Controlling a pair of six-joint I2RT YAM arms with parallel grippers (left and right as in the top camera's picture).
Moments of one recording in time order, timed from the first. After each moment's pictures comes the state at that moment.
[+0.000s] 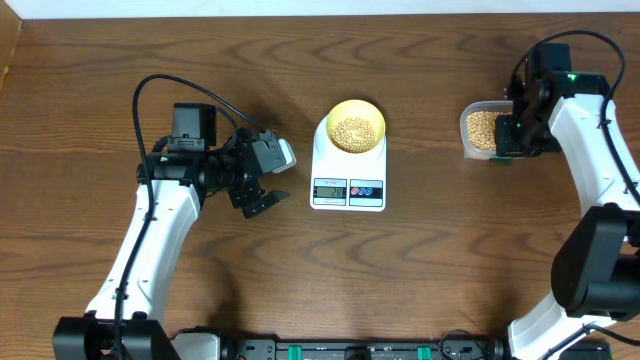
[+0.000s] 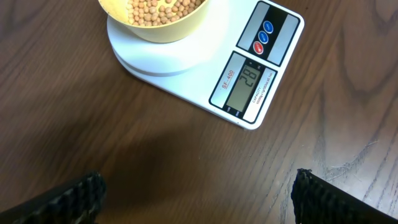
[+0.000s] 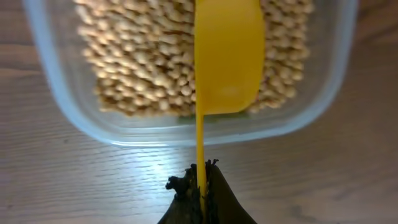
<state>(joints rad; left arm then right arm) -0.05 1.43 1.02 -0.74 0.57 1.06 -0.06 1.84 1.49 -1.08 0.05 -0.03</state>
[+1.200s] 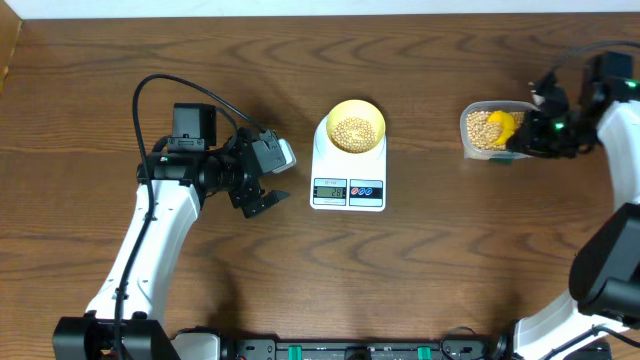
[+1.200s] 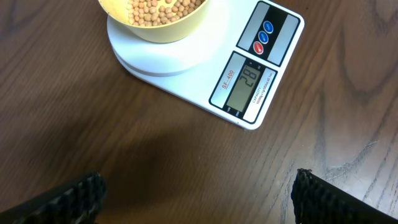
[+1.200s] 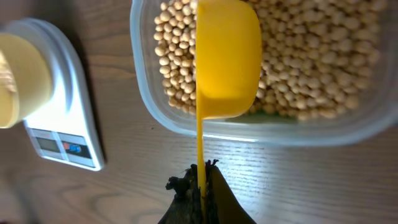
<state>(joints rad) -0.05 1.43 1.02 -0.74 0.57 1.06 -0.31 1.84 1.49 -1.10 -0.48 -0.16</state>
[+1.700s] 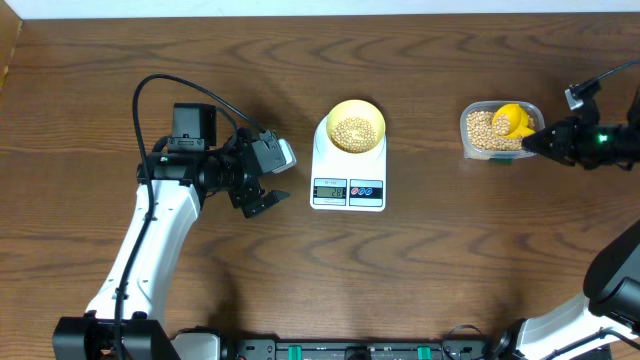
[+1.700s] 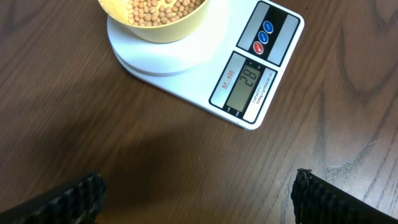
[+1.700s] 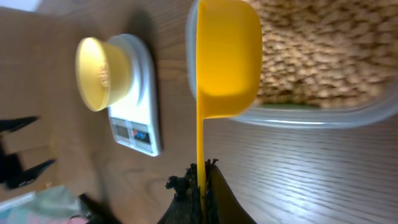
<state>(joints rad) -0.05 1.43 1.02 -0.74 0.57 1.06 -0.47 1.84 1.49 -1.21 -0.81 -0.32</state>
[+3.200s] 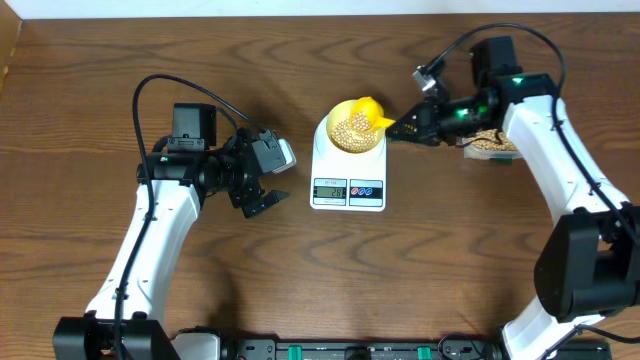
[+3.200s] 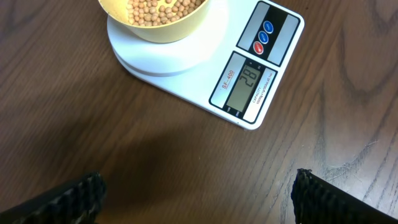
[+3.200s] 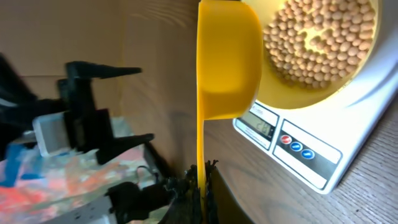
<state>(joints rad) -0.05 1.43 1.02 -0.74 0.57 1.06 0.15 1.84 1.49 -0.91 -0.97 0.15</state>
